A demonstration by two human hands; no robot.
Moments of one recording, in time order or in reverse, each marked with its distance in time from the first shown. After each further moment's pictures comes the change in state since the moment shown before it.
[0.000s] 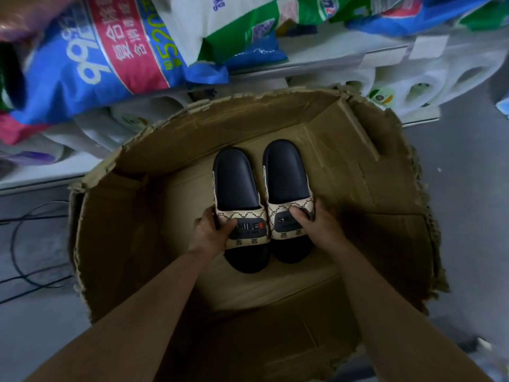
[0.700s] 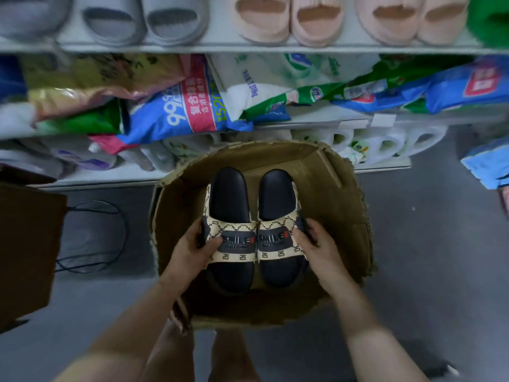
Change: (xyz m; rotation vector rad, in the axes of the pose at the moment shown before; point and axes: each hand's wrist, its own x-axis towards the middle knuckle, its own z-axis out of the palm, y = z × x) left_hand -0.171 0.020 -0.098 -0.403 -0.002 0.148; right_hand -0.180 -0.043 -0.050 0.335 -0.021 -0.122
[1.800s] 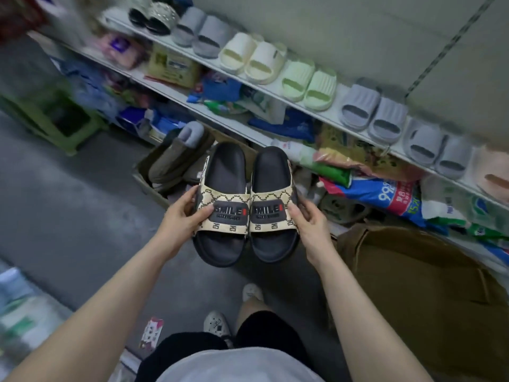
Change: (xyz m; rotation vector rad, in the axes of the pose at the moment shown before) left_hand -0.307 -0.072 -0.516 -0.507 0.492 0.350; right_hand -0.309 -0.159 0.478 -0.027 -0.407 -0.574
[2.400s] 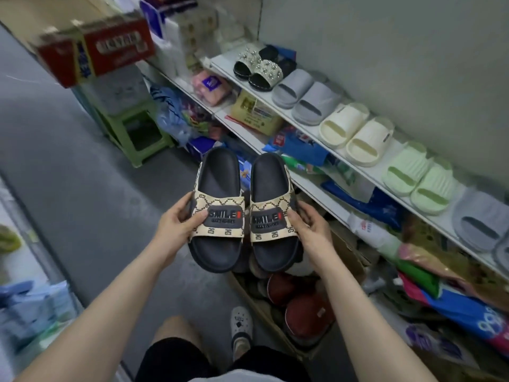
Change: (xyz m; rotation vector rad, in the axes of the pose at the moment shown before) left_hand 0.165 0.085 -0.208 -0.186 0.294 0.004; right_hand 0.177 -0.108 0.256 -0.099 -0.268 -0.041
